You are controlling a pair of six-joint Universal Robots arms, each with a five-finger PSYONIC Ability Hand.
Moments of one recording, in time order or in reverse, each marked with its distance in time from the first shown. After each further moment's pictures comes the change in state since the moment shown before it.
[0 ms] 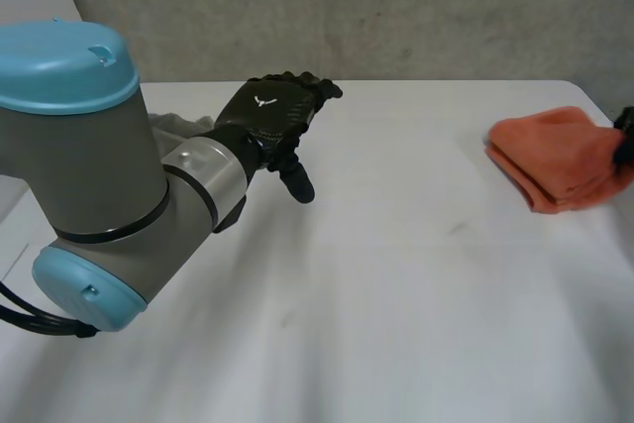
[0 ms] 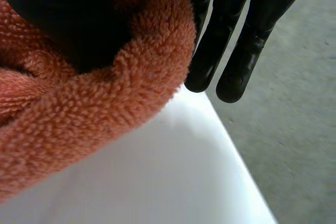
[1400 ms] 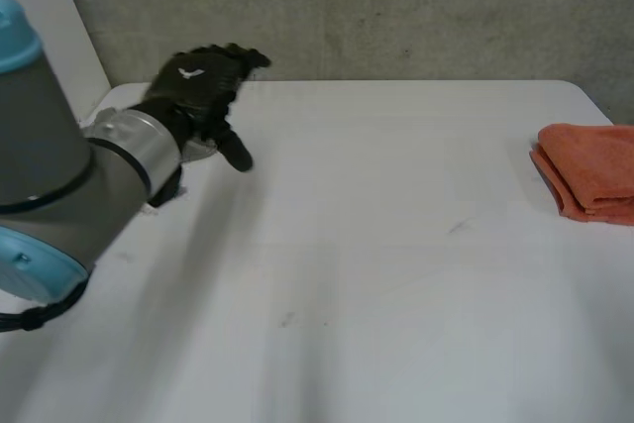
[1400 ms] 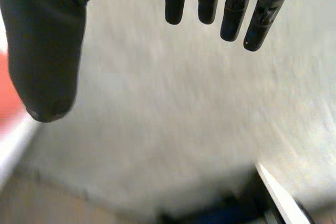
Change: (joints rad) left arm 0.171 0.096 -0.073 0.024 0.006 0.002; right arm -0.147 -0.602 0.427 0.077 0.203 -0.552; left_hand 0.000 0.000 0.000 0.000 0.000; right_hand -0.759 -0.963 -0.966 -0.957 -0.929
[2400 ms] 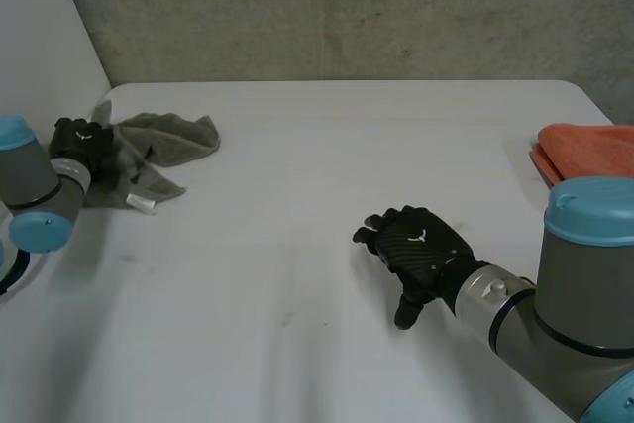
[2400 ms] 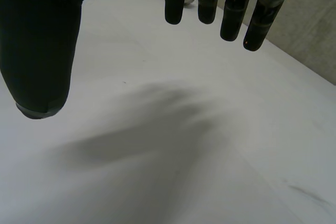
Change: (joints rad) left arm 0.483 -0.791 0.504 0.226 -0.002 0.594; right arm 0.834 -0.411 1.168 -0.384 -0.244 0.272; left_hand 0.800 0.779 0.769 0.787 0.756; right_hand 0.000 0.000 0.000 0.000 -0.002
